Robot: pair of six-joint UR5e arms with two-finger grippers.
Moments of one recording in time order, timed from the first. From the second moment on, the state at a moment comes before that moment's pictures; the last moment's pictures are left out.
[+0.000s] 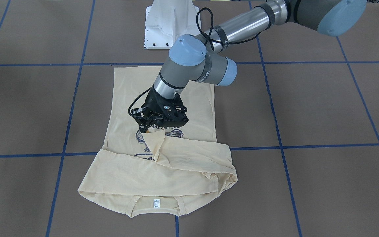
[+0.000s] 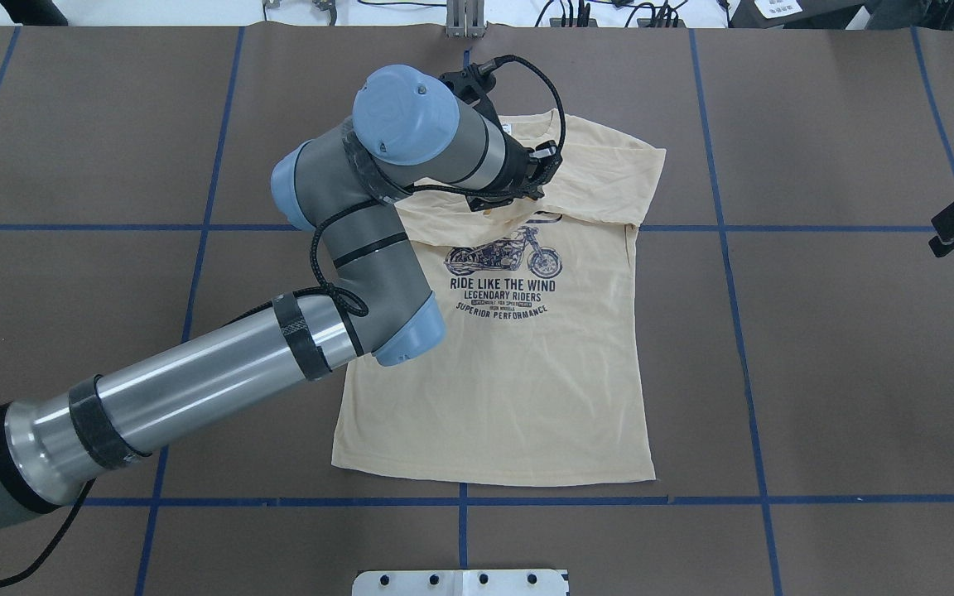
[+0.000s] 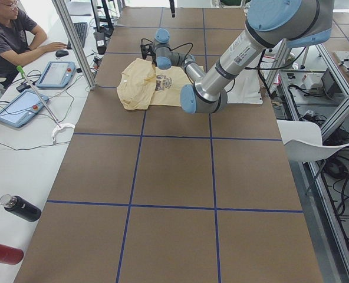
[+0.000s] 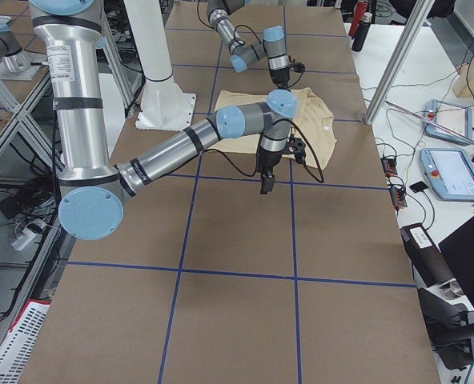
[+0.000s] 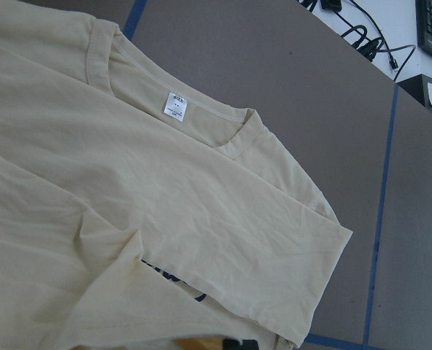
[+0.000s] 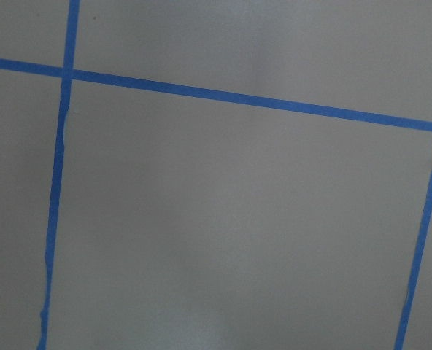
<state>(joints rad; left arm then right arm) -0.57 -2.57 -1.18 -2.26 -1.83 -1.63 1.21 -1.49 2.03 -1.93 2.25 0.27</state>
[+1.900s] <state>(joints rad) -0.48 -2.59 -1.06 -2.34 -1.50 -1.34 1.20 -1.44 2.01 -1.93 2.26 0.29</state>
